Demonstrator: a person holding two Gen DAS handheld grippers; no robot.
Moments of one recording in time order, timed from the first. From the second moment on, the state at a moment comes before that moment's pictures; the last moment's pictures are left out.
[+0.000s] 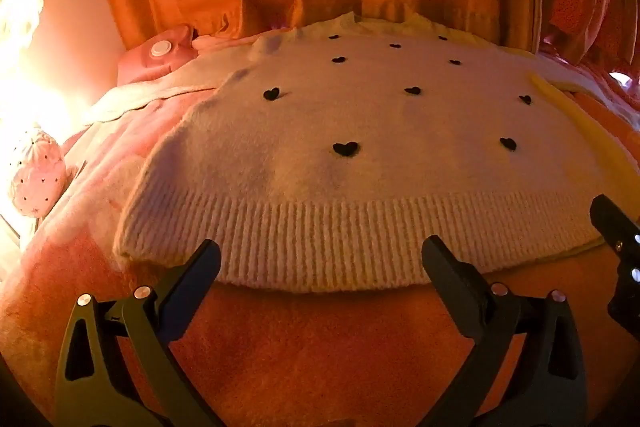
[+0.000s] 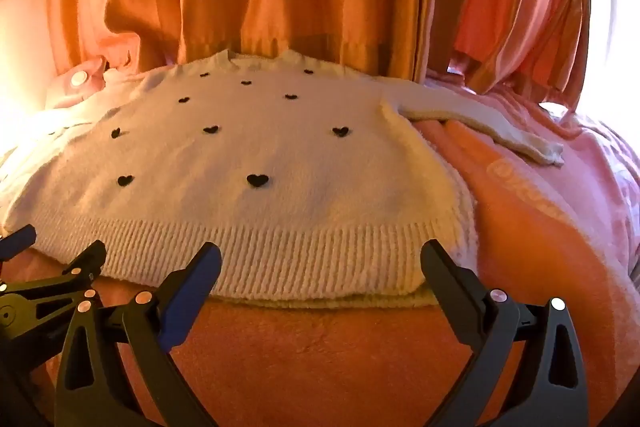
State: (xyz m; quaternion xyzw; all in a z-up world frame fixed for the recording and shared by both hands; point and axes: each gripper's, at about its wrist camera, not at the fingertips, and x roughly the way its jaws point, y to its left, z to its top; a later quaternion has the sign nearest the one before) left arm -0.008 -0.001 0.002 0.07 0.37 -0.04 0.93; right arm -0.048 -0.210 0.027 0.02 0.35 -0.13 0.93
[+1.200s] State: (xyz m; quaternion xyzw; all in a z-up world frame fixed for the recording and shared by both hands) left arm 0.001 0.000 -0.009 0.06 0.38 -0.03 0.92; right arm -0.040 -0.200 0.014 0.05 0.37 -0.12 0.92
